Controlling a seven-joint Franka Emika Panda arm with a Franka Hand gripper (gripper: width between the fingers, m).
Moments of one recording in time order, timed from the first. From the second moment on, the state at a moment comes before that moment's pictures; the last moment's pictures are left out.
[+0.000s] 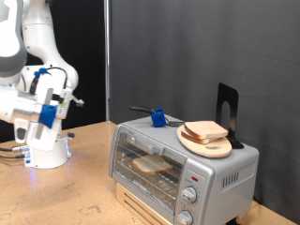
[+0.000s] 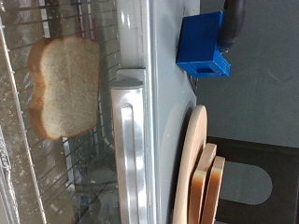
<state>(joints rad) -0.19 -0.29 -0.47 -2.68 1.07 1.74 -0.15</state>
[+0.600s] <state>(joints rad) -0.19 -0.10 -0.49 -2.46 1.04 1.54 -0.05</state>
